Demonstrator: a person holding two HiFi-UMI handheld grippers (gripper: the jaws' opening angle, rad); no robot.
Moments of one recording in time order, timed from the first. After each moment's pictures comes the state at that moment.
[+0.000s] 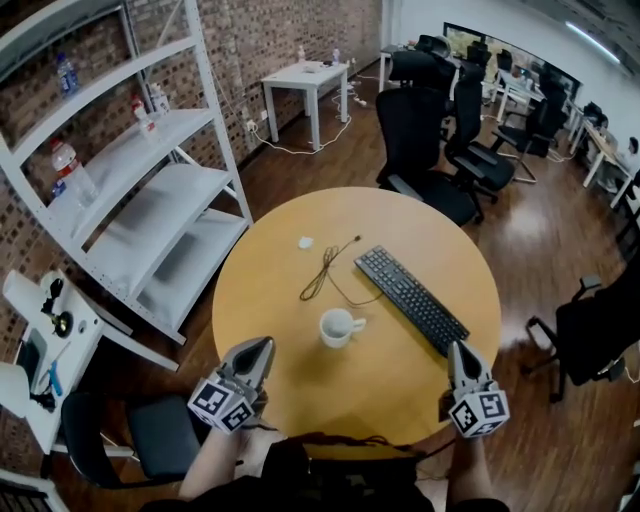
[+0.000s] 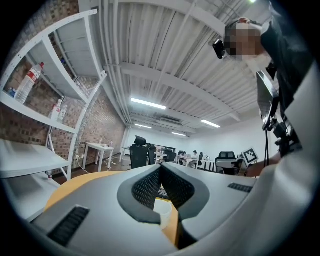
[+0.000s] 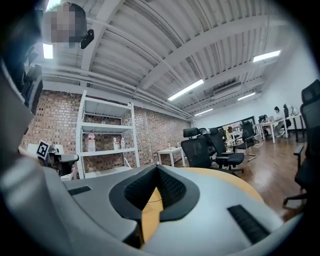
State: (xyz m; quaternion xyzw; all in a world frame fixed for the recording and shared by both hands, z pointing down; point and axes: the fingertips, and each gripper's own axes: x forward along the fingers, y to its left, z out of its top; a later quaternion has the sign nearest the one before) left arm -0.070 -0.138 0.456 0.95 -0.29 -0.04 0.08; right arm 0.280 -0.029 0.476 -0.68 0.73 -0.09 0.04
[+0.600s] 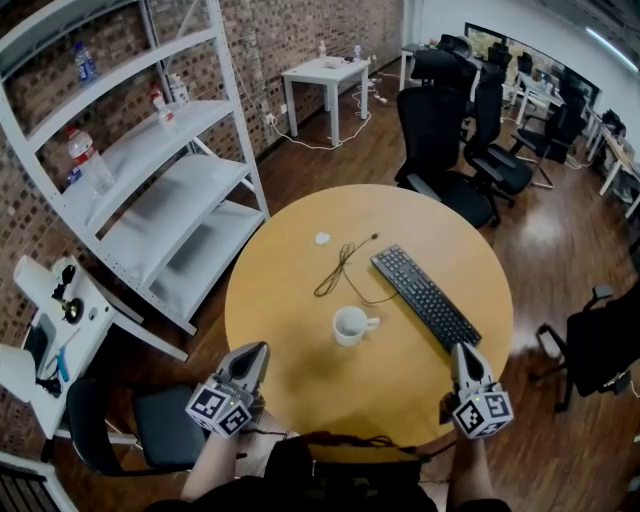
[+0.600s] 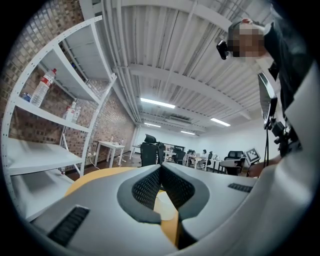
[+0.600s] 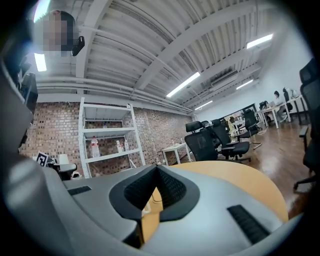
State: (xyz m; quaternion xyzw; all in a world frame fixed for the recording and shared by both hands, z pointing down) left arm -0.113 -0.132 0.472 0.93 -0.35 -0.03 0.09; right arm 0.268 -0.045 0.486 -0.66 0.74 -0.13 0.07
